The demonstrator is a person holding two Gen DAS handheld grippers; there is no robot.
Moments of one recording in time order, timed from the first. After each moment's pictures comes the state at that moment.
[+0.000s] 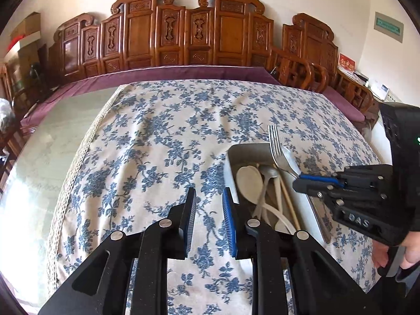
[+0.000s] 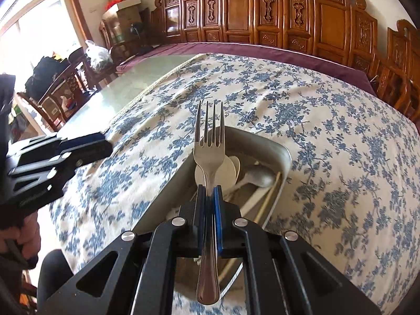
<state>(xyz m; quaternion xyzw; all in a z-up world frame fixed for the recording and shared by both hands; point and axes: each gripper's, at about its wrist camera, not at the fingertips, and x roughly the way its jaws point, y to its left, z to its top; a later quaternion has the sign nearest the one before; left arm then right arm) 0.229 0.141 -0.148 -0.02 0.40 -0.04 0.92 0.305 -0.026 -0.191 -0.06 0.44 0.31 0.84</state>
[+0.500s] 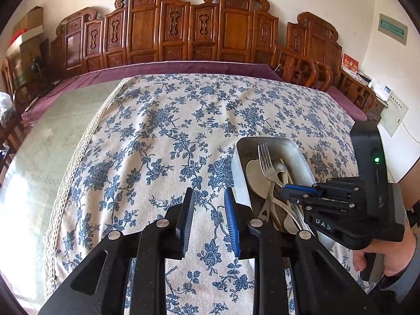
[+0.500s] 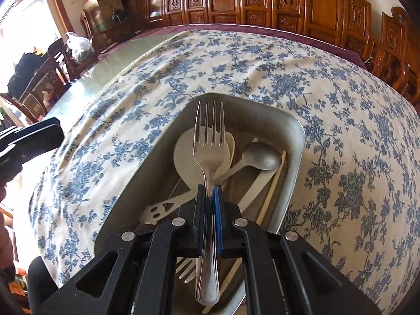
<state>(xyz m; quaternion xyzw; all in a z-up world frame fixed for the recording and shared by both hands) 0.228 0.150 -0.159 -0.03 0.41 -0.03 0.91 0.321 -0.010 -0.245 -0.07 0.48 0.26 0.83</state>
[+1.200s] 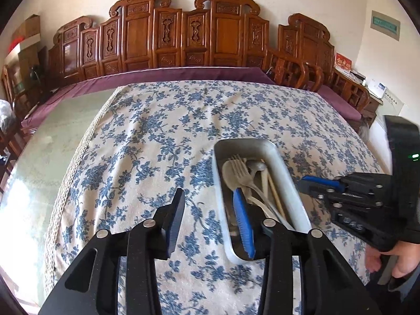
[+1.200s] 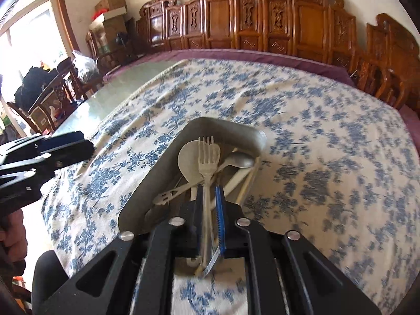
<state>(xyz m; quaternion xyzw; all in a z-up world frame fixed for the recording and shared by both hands) 0.203 0.116 -0.139 -0.02 0.39 -0.04 0.92 0.271 -0.063 -0.191 -0.04 0.42 0.27 0.87</state>
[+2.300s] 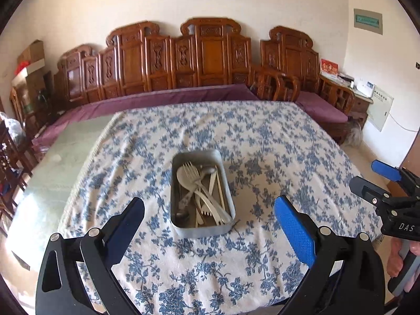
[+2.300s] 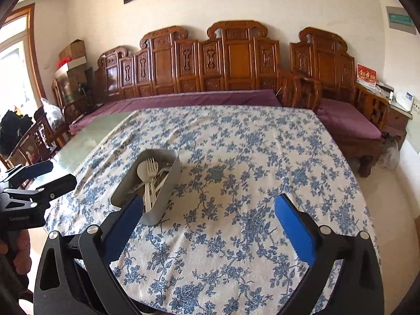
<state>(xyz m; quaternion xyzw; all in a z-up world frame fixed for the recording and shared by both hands) 0.104 0.017 -0.060 0.02 0.34 -0.03 0.94 0.130 -0.220 -0.089 0.01 0.32 0.13 0.94</state>
